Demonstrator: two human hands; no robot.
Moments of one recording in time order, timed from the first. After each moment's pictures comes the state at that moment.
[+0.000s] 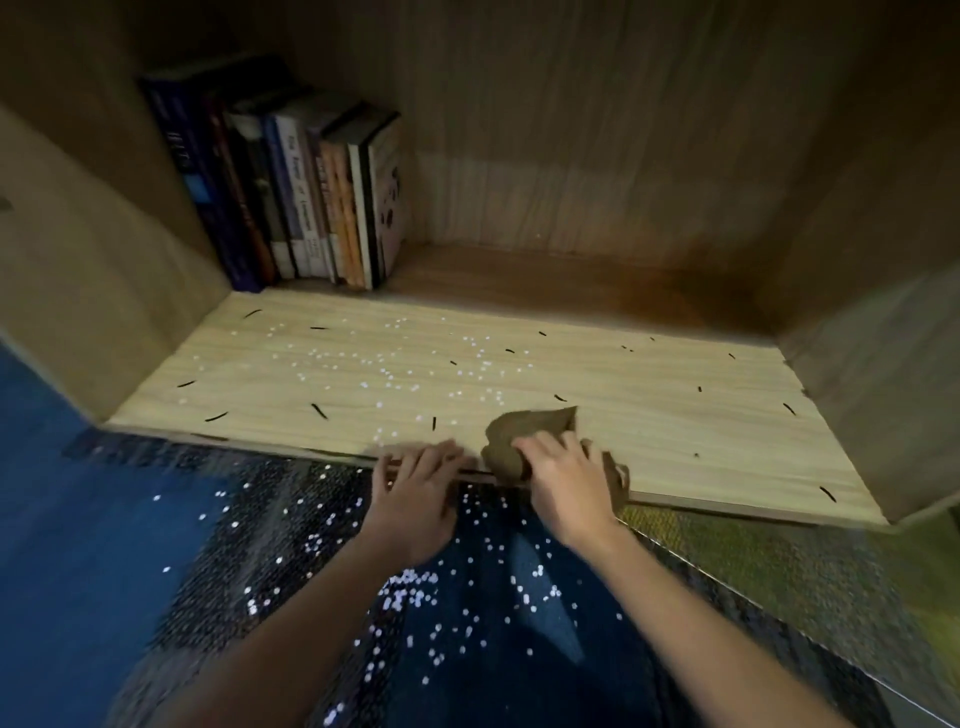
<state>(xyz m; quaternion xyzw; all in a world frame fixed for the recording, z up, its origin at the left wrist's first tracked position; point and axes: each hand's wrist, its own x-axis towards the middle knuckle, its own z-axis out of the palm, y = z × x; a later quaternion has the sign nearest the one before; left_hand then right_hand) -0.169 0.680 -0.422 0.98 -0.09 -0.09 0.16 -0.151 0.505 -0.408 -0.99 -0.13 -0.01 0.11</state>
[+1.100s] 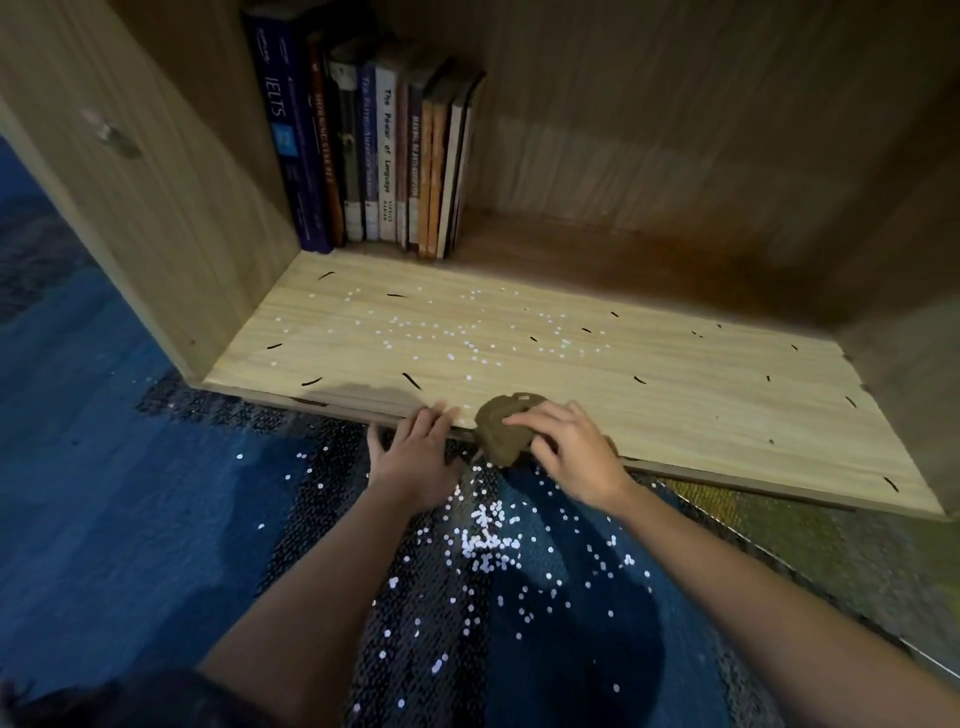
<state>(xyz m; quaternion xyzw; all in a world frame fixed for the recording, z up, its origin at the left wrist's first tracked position) -0.159 0.786 -0.431 0.97 -0.02 -0.13 0.18 -0.137 0.587 -0.417 -0.94 -0.22 0.01 0.24</state>
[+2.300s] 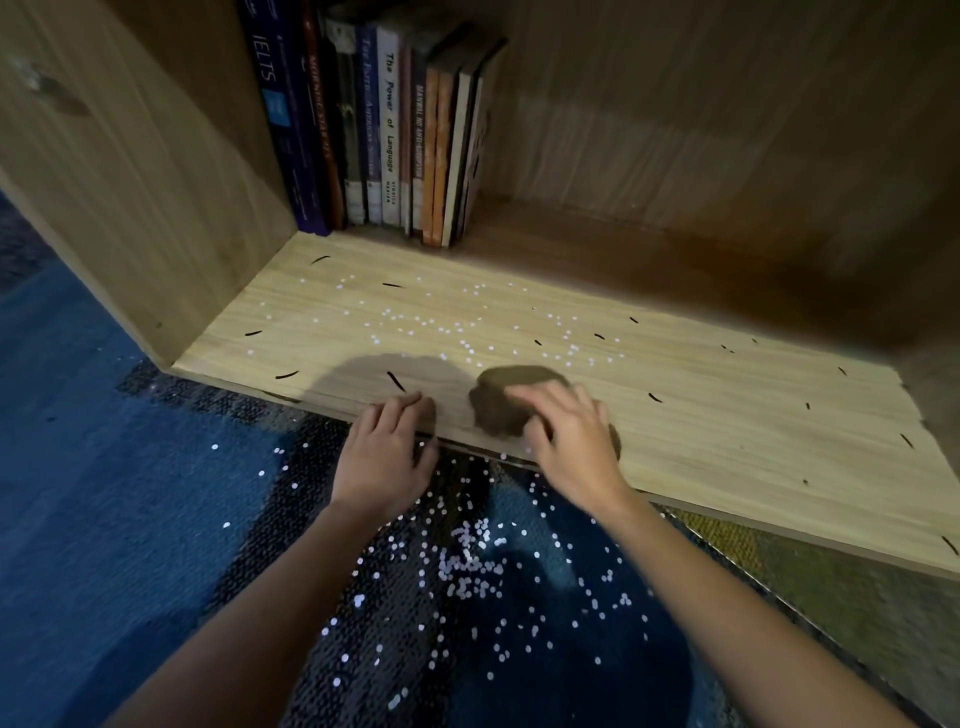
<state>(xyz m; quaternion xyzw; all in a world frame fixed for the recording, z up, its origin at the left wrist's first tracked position) -0.143 0.788 -0.457 0.98 0.00 0.02 0.18 -0.107 0.586 -0.424 -0.94 -0.20 -0.07 0.26</state>
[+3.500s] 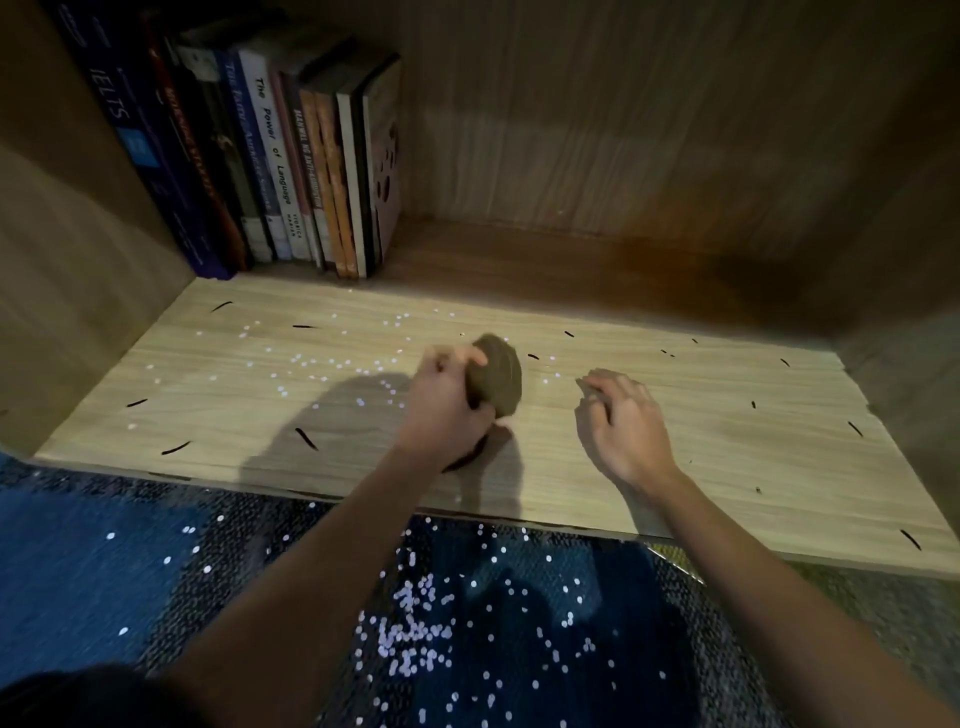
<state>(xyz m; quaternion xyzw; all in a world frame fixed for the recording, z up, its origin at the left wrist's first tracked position) -0.043 0.676 -0.402 0.93 -0.04 0.02 0.37 -0.036 0.471 -0.439 -0.97 -0.02 -0.09 0.23</state>
